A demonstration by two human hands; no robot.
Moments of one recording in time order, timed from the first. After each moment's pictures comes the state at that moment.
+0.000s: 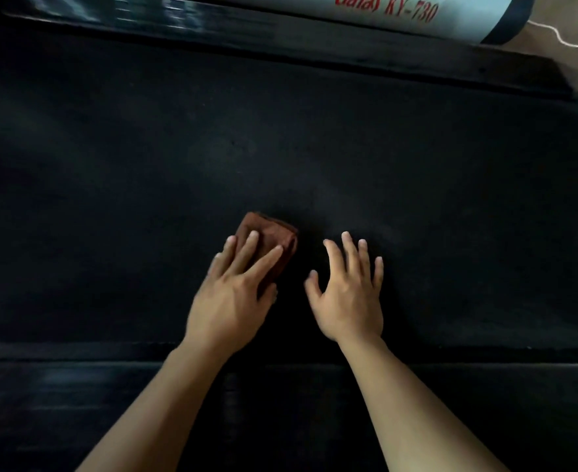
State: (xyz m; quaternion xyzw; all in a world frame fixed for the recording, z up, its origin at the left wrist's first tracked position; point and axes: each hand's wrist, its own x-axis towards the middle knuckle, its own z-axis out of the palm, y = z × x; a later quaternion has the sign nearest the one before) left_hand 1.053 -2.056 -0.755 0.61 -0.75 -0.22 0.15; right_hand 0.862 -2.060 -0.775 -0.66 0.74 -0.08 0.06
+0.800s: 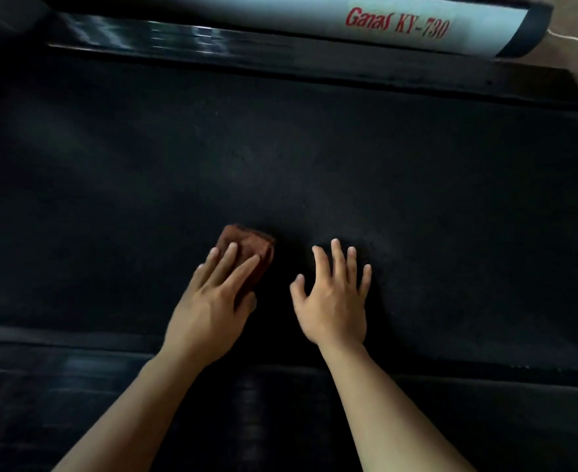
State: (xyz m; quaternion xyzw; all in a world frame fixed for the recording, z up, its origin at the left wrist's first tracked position) left_hand 1.053 -2.040 -0.755 0.64 -0.73 -0.19 0.15; right_hand 0.860 -2.060 -0.772 -0.67 0.73 -0.12 0.08
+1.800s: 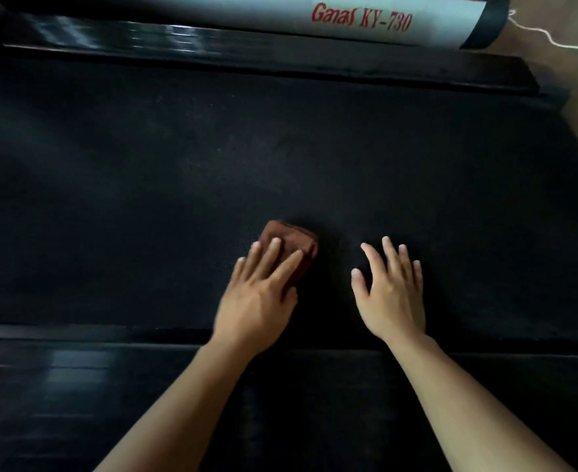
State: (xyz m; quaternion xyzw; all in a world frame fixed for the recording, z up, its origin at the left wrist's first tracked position) left_hand 0.920 -2.035 -0.757 0.60 -0.76 -0.20 0.13; right_hand 0.690 -2.040 -0.775 -0.66 0.74 -0.09 0.05
